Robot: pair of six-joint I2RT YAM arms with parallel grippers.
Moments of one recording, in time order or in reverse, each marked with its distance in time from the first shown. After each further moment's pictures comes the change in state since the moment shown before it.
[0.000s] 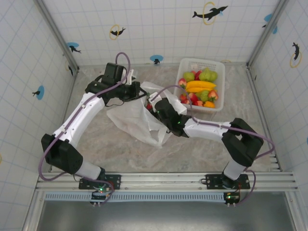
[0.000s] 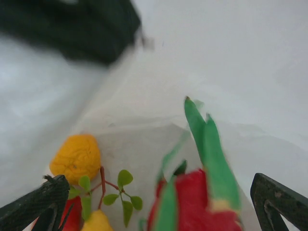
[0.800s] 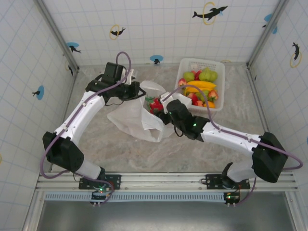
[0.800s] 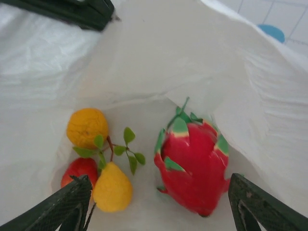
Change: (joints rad) left arm 0.020 0.006 0.005 -0.008 0.000 0.073; right arm -0.008 -0.235 -0.063 -0.278 -0.036 0.072
